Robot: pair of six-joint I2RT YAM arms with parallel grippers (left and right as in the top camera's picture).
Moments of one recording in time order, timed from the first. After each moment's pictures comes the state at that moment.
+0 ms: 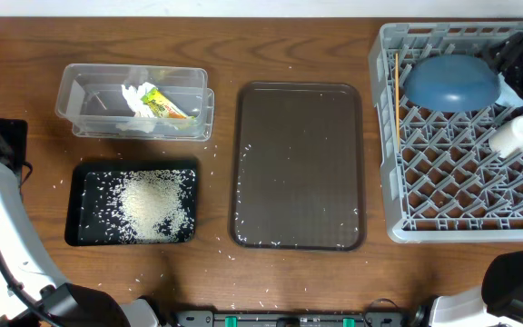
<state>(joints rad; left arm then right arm) 0.62 1.48 1.44 -1.02 -0.19 -0.93 -0.38 1.69 1.77 -0.93 -0.43 0.38</state>
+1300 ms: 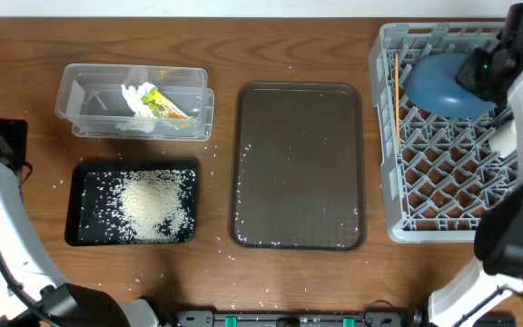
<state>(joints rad) 0.62 1.48 1.44 -1.02 -0.19 -0.93 -0.23 1.89 1.77 -0.93 0.00 0.39</state>
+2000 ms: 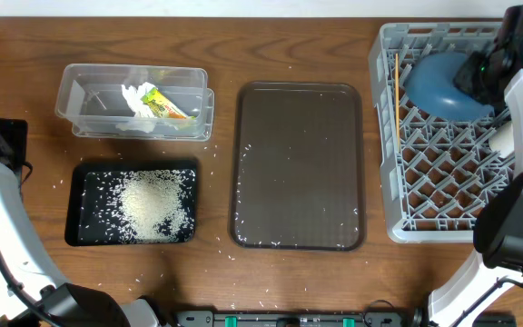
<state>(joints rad) 0.62 1.48 1.44 -1.02 -0.19 -0.93 -0.22 1.97 1.77 -0.93 0.02 0.40</state>
